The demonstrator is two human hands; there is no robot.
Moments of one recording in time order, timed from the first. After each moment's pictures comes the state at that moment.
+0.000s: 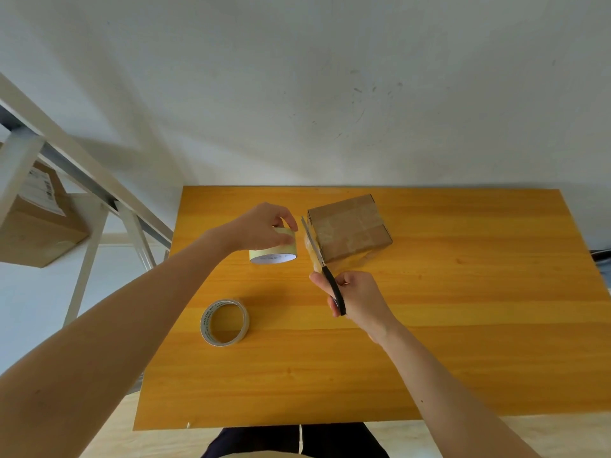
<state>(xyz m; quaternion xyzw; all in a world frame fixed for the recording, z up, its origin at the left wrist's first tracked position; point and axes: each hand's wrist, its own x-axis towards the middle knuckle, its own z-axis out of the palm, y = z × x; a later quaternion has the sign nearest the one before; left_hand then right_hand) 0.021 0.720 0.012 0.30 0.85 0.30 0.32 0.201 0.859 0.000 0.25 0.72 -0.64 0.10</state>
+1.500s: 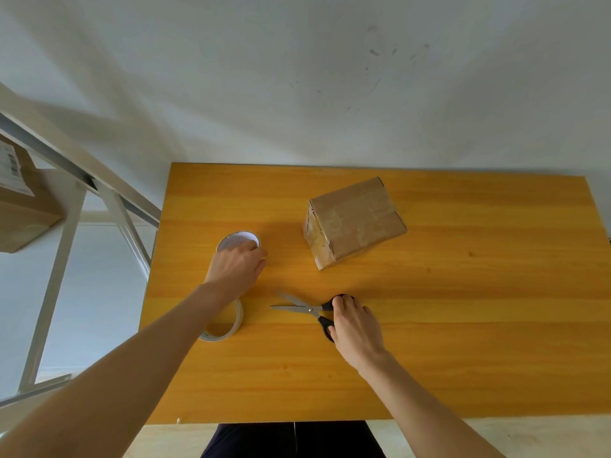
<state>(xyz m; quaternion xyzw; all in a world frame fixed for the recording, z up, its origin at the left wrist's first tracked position) 0.064 0.672 -0.098 0.35 0.93 0.07 0.07 0.236 0.860 -0.130 0.08 0.99 -0.03 0.10</state>
